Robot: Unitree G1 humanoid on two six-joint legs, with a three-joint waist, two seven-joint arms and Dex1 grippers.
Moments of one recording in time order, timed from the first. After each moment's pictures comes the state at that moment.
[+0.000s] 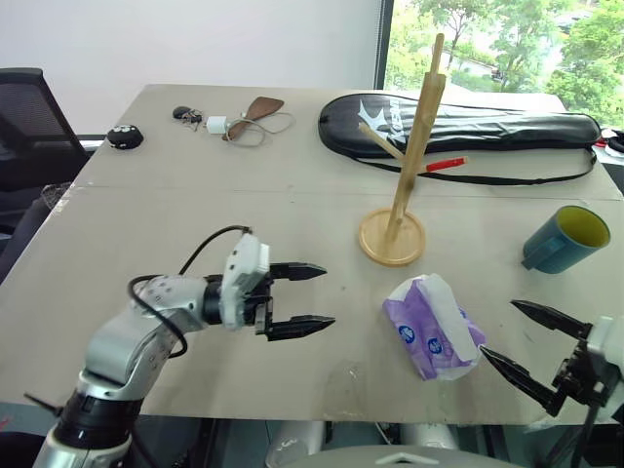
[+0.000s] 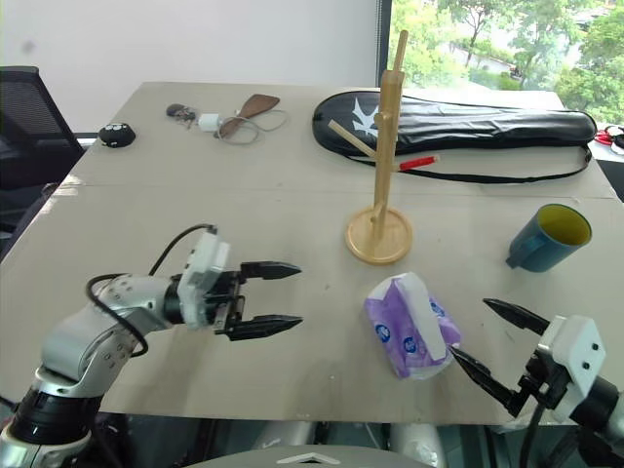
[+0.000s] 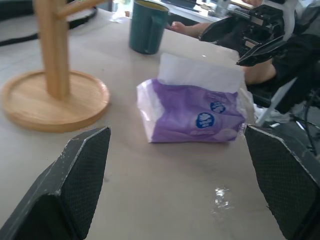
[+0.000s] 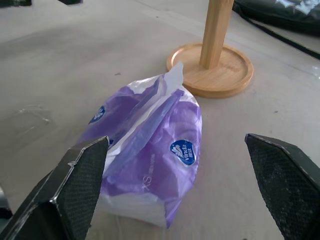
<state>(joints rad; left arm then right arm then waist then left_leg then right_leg) -0.15 0.75 -0.03 -0.42 -0.67 0.57 -1.11 0.71 -0.57 -0.50 -0.70 0.60 0.14 0.94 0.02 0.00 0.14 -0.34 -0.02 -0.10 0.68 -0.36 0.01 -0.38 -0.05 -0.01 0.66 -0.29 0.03</state>
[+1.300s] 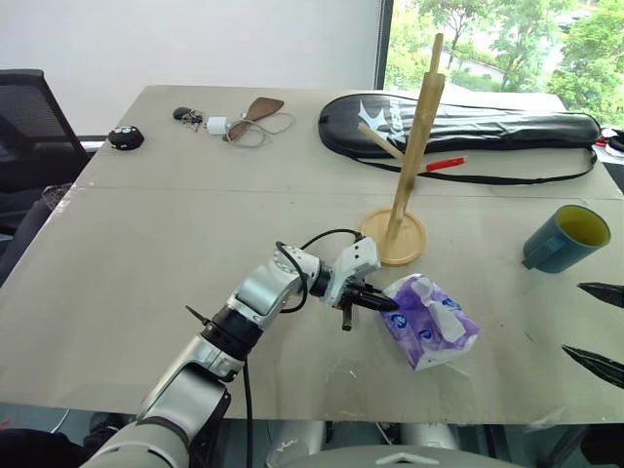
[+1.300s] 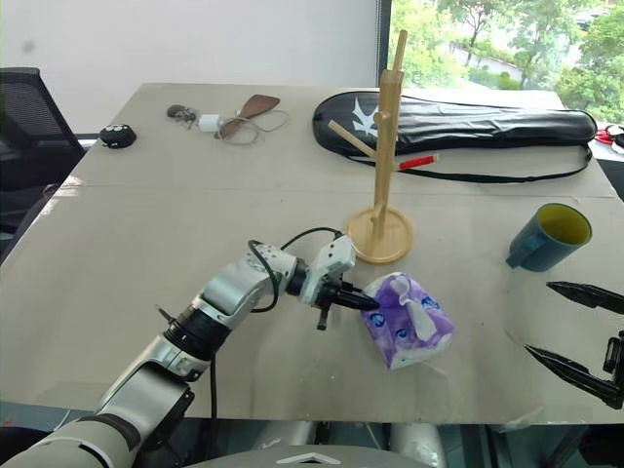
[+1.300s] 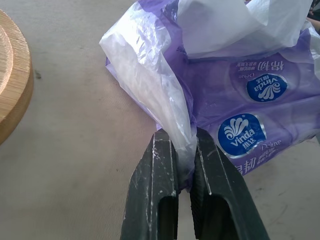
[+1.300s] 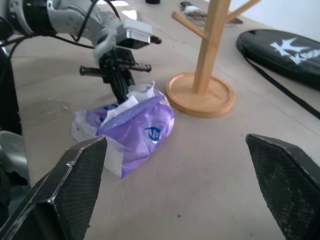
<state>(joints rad) -0.58 0.39 -0.48 0.12 -0.31 0.55 -1.18 0.51 -0.80 -0.74 -0.29 0.80 0.07 1.41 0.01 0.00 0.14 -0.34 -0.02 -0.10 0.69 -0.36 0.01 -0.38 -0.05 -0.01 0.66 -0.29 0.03</state>
